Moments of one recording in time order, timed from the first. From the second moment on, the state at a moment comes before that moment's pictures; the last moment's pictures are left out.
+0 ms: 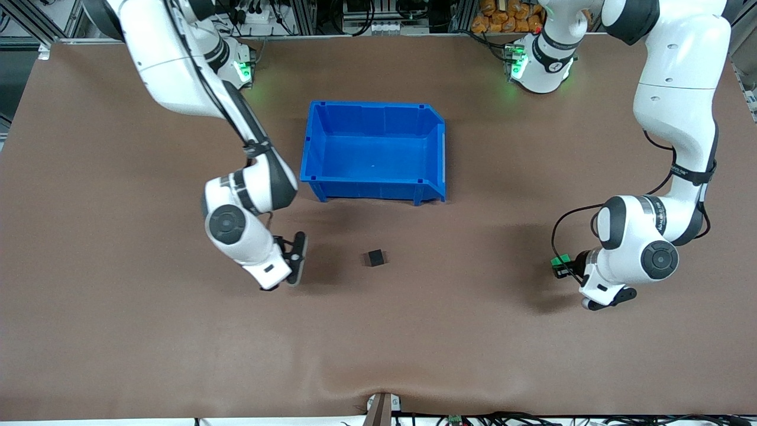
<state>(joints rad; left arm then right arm) 0.01 0.74 -0.07 -1.60 0.02 2.20 -0.32 0.49 0.74 -0.09 -1.52 0.06 2.30 -1.06</state>
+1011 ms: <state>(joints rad) 0.01 0.72 -0.08 -1.59 0.02 2.20 -0.49 0.68 0.96 -0.09 -1.23 0.06 2.26 -0.96</state>
